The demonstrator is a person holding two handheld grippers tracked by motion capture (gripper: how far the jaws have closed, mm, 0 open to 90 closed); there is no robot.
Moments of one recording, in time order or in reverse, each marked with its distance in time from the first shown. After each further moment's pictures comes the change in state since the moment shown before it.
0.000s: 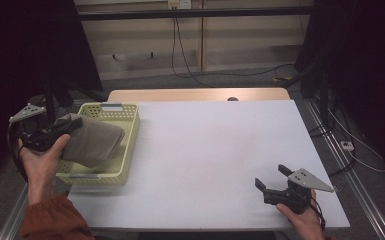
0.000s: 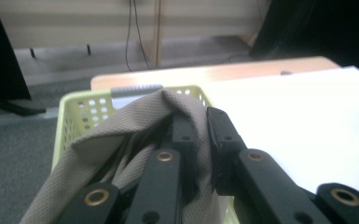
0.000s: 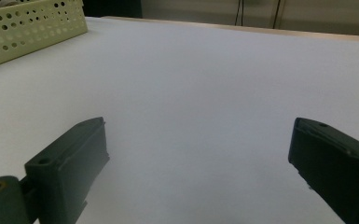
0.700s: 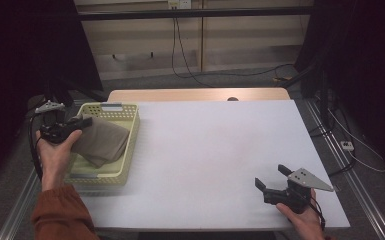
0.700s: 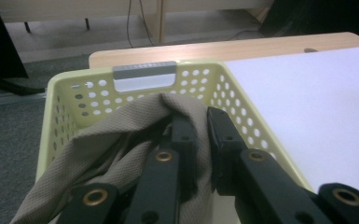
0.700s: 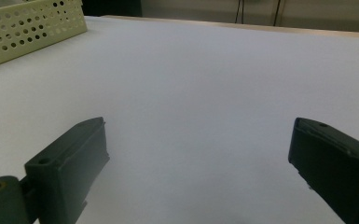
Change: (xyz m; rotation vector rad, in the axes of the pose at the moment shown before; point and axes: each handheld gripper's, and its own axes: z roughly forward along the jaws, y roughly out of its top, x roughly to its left) left arm 0.023 -0.006 0.054 0.089 0.016 -0.008; right arm -0.001 0.000 0.001 0.006 0.002 0.010
